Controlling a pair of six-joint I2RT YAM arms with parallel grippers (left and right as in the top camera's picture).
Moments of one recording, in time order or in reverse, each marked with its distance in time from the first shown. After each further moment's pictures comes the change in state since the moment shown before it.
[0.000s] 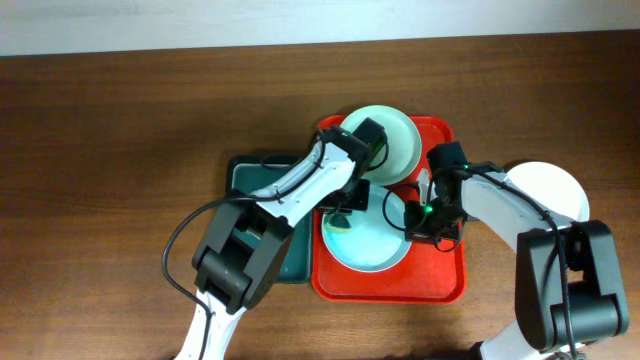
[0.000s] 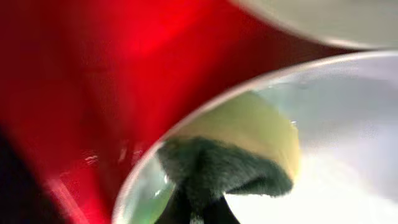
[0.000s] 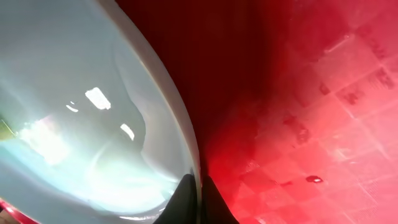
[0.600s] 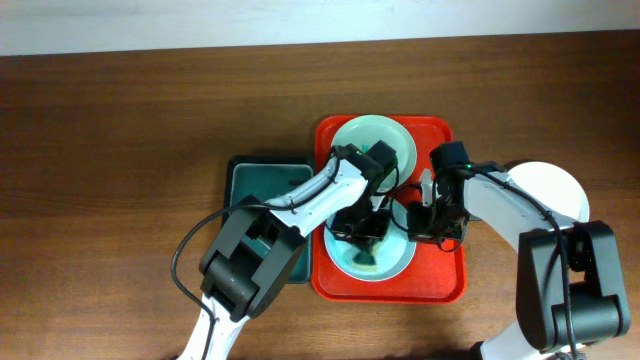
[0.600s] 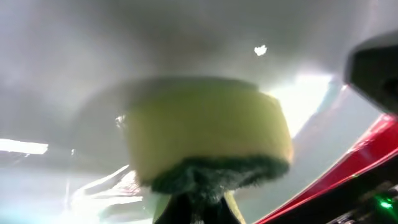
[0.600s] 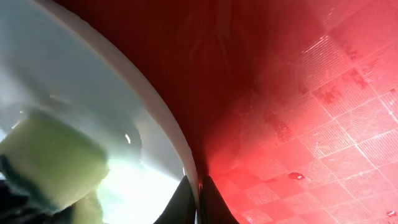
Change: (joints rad) left arm -0.068 -0.011 -0.080 -0.054 0.330 0.108; right arm -0.009 -0.002 0.001 -0.006 0.015 -0.023
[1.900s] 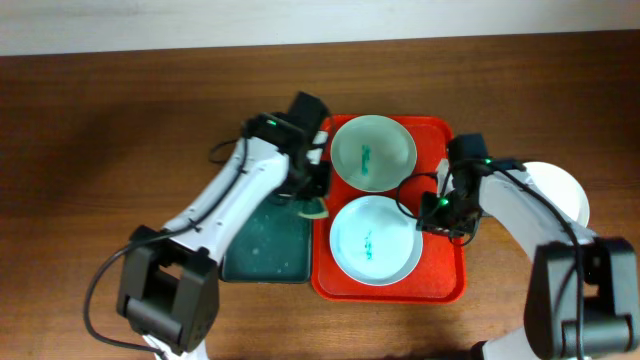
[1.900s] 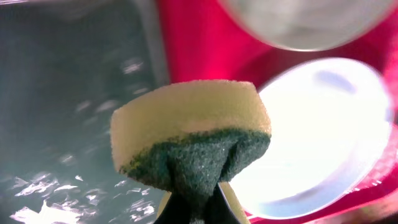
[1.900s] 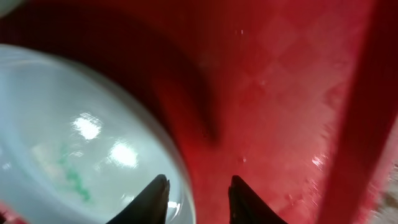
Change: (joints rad) left arm 0.242 -0.333 -0.109 0.064 -0.218 0.072; right arm -0.059 -0.053 0.027 -0.036 0.040 0.015
